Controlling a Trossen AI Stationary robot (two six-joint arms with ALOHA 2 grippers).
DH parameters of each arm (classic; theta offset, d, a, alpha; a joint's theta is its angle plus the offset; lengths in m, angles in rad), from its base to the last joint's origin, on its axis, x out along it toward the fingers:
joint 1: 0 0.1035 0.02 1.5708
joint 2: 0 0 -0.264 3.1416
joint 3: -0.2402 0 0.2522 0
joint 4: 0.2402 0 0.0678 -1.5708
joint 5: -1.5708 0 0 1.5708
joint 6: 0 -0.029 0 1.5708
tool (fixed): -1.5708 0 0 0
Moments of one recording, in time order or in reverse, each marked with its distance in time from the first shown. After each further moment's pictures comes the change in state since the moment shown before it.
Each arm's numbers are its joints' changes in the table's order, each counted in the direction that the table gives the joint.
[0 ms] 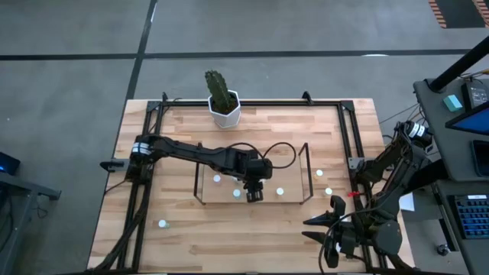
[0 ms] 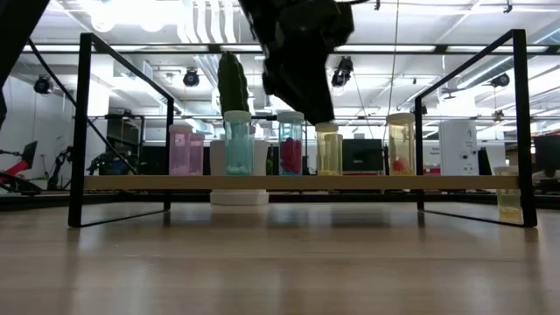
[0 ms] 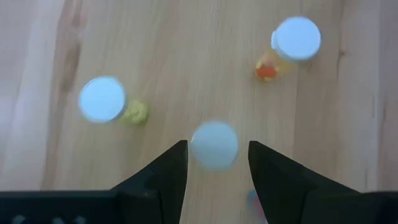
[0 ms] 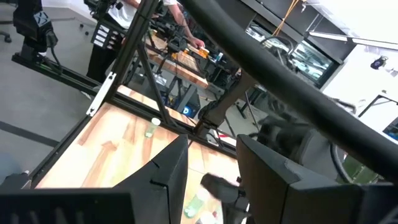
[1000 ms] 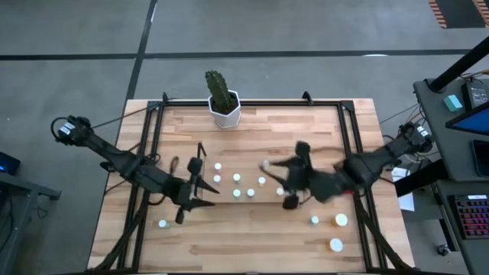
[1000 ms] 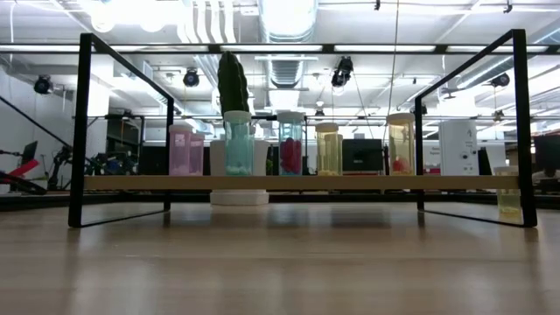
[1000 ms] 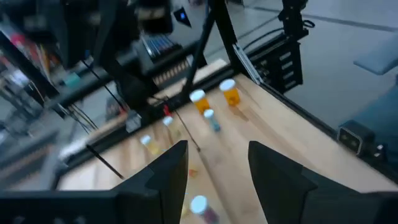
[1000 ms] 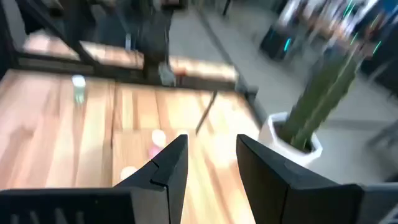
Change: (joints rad) left arm -0.410 0.927 0.773 -0.625 -0.199 -0.515; right arm -0.574 -0.031 -0.494 0.927 -0.384 -0.505
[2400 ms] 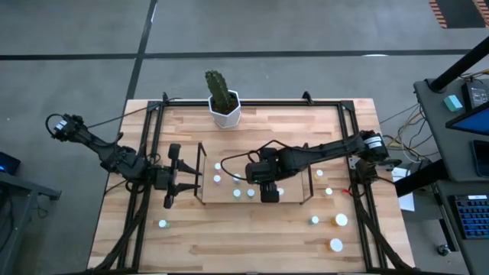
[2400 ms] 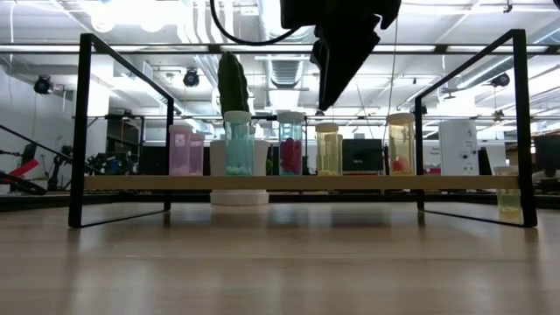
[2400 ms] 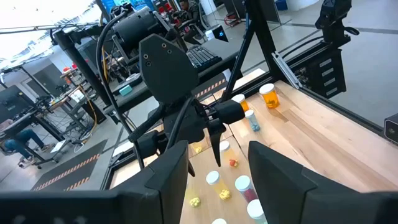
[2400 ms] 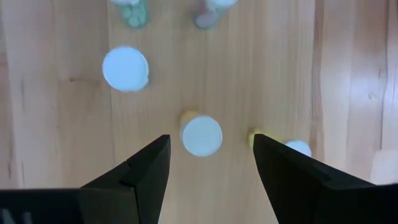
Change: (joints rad) left arm 0.000 0.306 0.228 -0.066 -0.129 -0.089; right arm -0.323 -0.480 -0.257 0.534 -0.617 -0.048
